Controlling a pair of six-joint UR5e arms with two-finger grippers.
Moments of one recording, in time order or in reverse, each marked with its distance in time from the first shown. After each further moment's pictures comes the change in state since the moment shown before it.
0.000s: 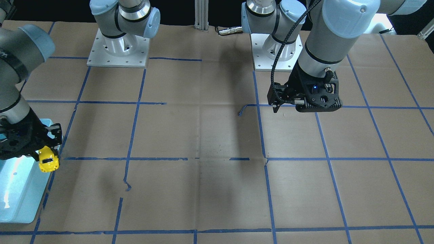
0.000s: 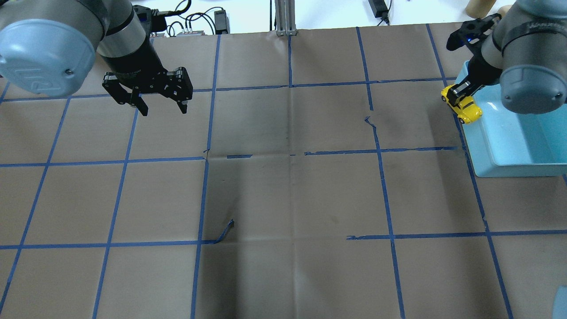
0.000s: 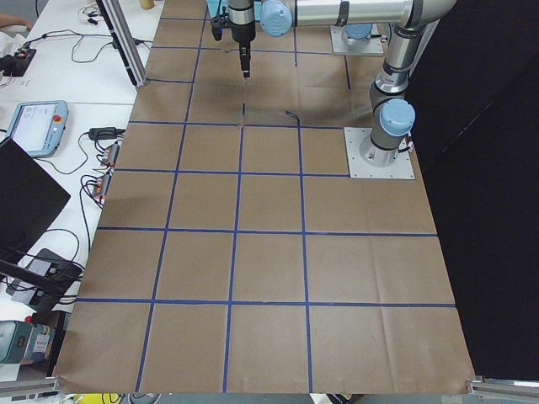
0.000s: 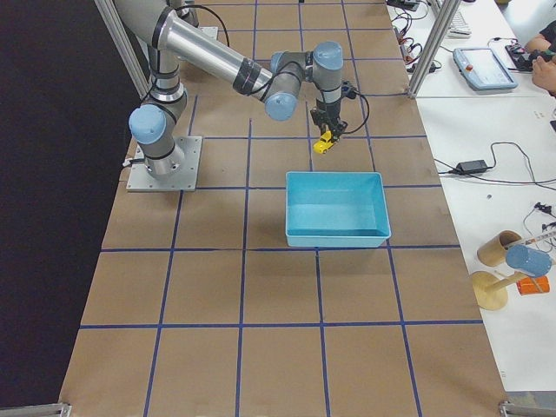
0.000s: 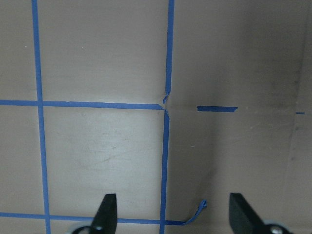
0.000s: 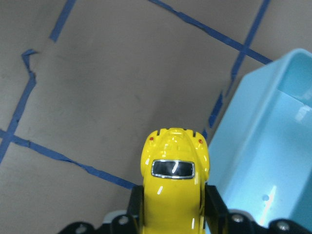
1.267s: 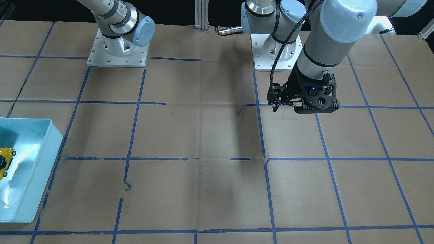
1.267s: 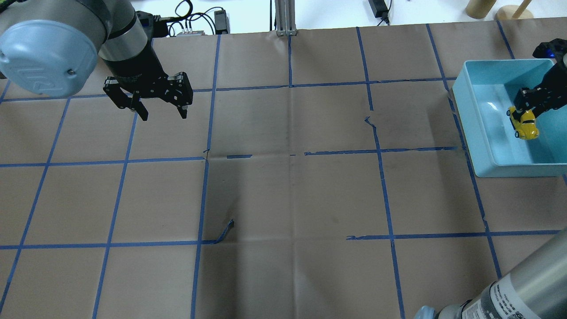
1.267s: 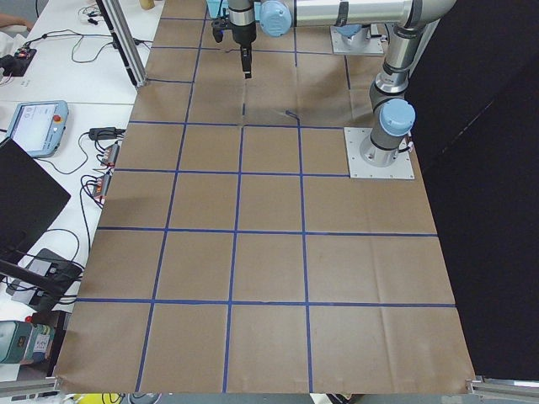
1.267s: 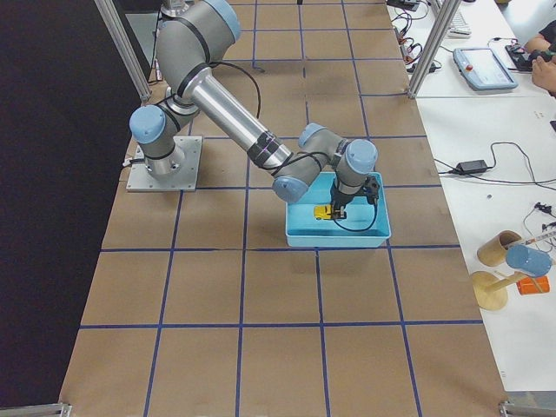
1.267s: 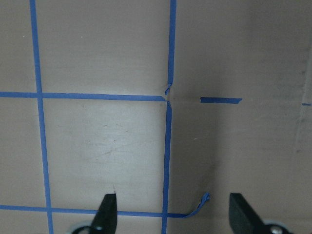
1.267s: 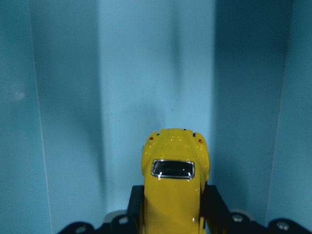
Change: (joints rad) left arm 0.000 -0.004 -0.009 -0.023 0.006 0.002; right arm -0.275 0.308 -0.231 0.160 0.022 0.113
